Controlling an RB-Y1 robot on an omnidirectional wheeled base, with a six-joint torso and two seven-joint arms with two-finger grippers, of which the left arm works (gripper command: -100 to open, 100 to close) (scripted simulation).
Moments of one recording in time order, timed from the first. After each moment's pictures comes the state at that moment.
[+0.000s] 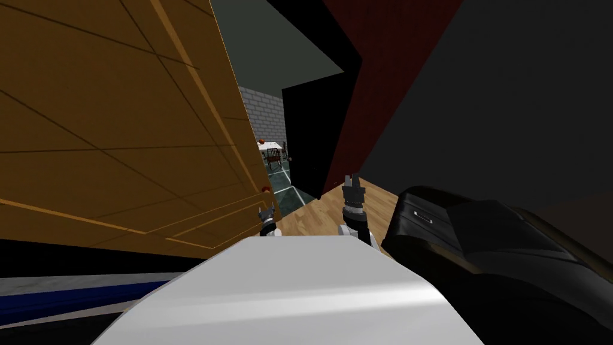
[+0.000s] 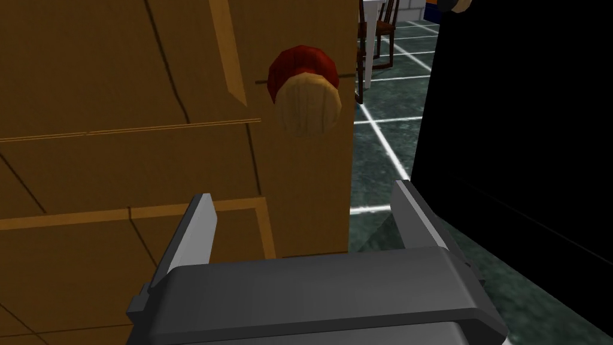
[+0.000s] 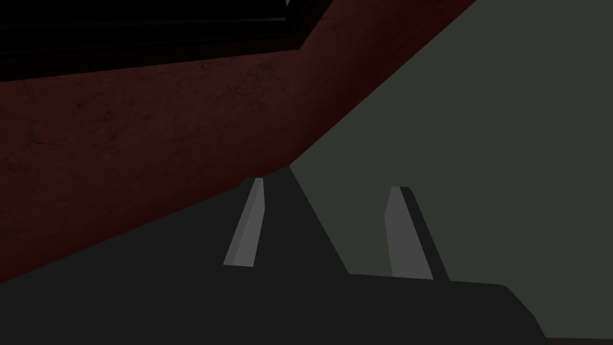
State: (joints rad) arm 0.05 -0.03 -0.06 -0.88 0.76 -0.93 0.99
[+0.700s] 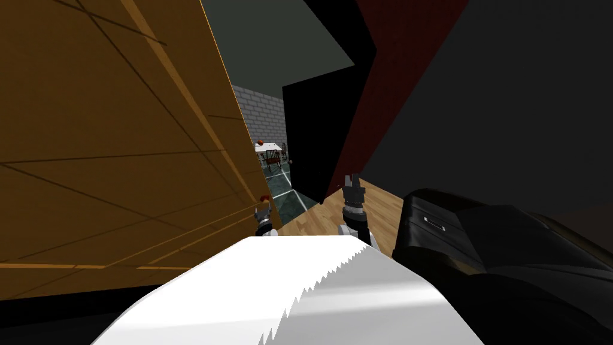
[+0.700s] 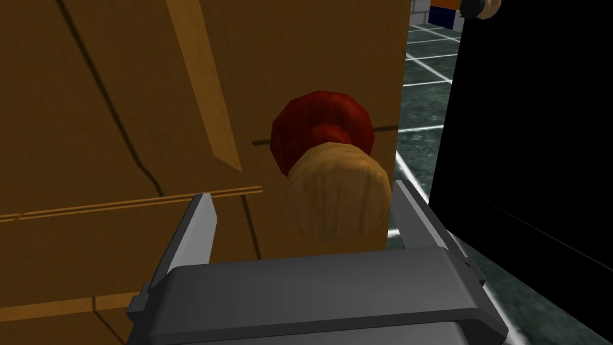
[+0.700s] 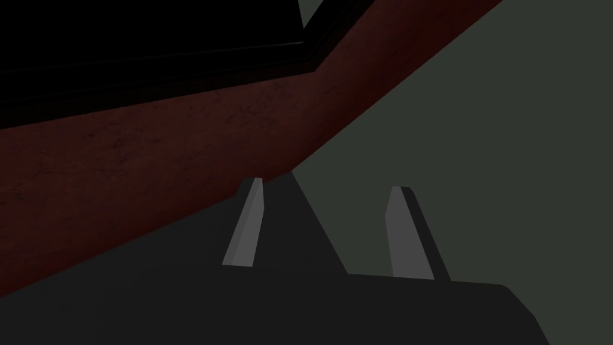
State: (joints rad) arm 0.04 0.02 -0.05 -0.86 0.76 -0.93 1.00
